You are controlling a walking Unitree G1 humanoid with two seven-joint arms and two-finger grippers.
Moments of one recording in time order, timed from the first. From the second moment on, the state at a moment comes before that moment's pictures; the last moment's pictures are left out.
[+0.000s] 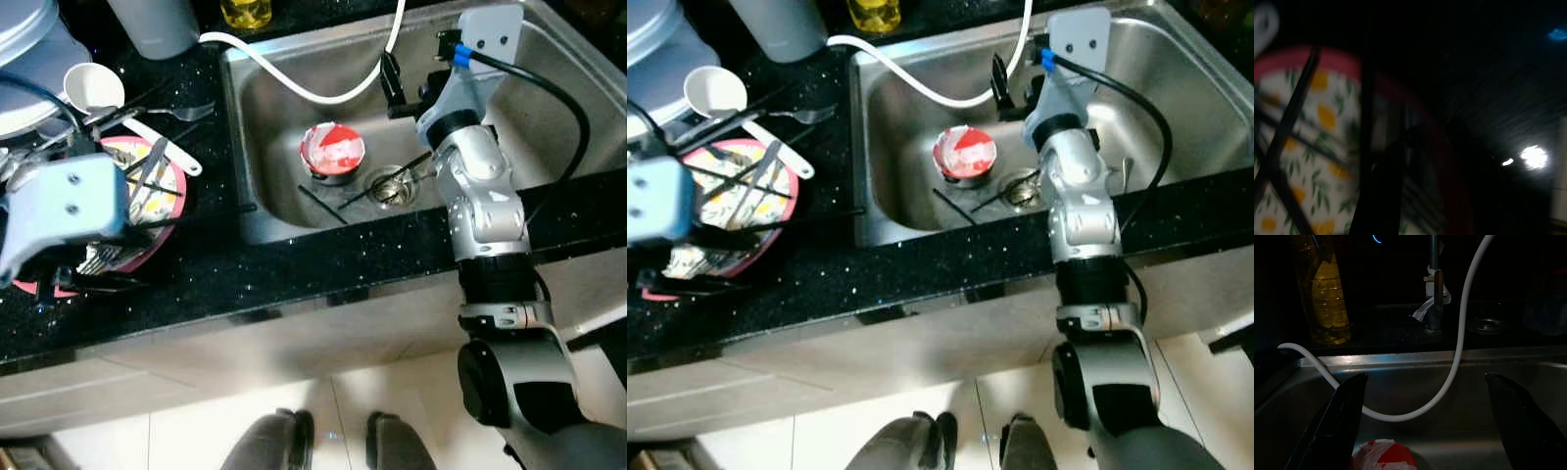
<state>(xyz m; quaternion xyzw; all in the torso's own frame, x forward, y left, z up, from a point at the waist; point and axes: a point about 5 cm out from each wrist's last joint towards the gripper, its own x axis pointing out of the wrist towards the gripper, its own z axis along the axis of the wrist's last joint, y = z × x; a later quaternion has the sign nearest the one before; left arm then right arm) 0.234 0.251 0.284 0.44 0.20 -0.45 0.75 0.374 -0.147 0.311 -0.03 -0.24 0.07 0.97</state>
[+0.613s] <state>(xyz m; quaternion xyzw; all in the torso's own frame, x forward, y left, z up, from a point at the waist) 0.251 0.258 0.266 0.52 0.17 -0.35 0.76 0.375 -0.148 0.309 -0.03 -0.23 0.07 0.97</state>
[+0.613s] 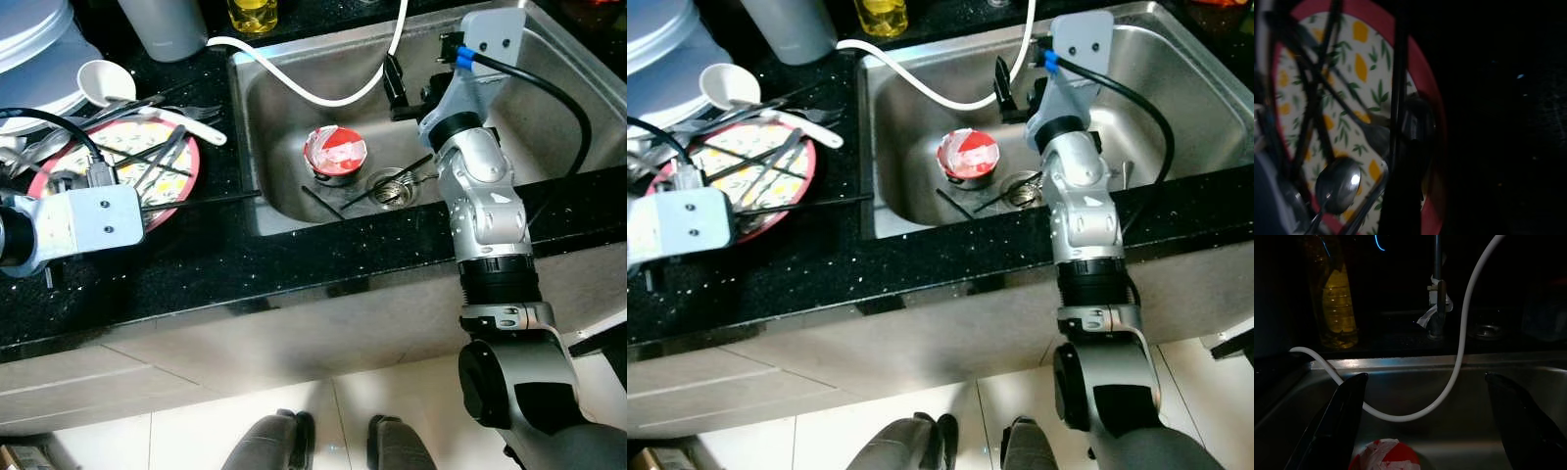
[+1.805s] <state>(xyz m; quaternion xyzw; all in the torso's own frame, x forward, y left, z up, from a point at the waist) 0.257 0.174 0.265 0.47 0.02 -0.44 0.76 0.375 -0.142 0.310 -0.04 -0.23 0.08 0.97</state>
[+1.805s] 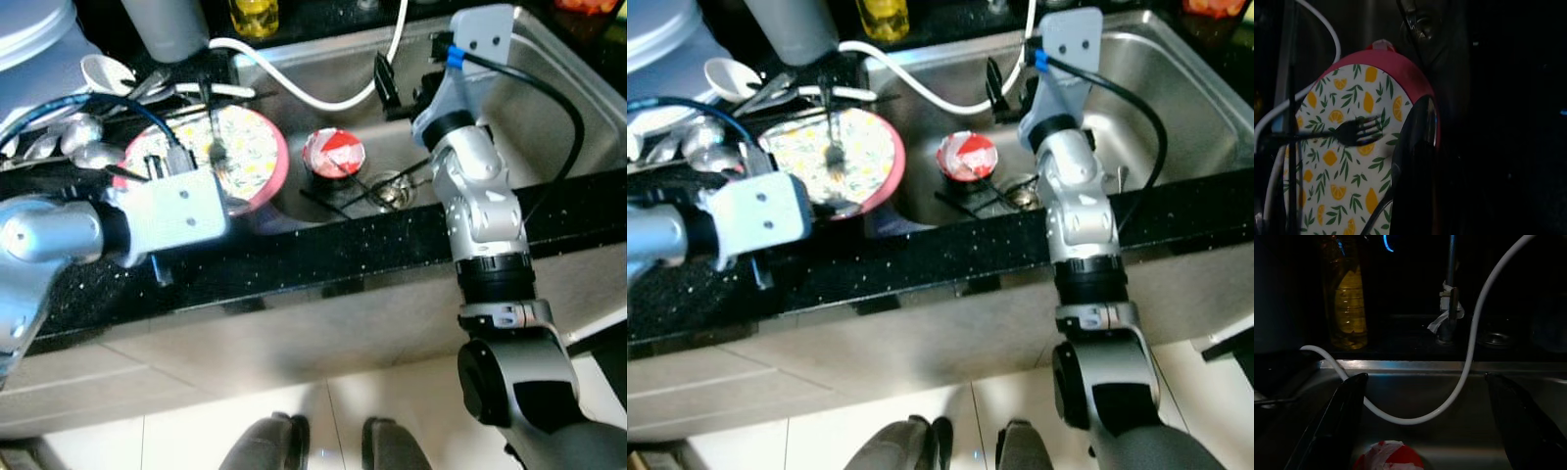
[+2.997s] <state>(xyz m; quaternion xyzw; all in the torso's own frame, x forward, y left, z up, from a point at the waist) 0.312 0.159 0.264 0.60 -0.08 -0.39 0.70 0.375 -0.143 0.310 -0.04 -0.23 0.08 0.97</state>
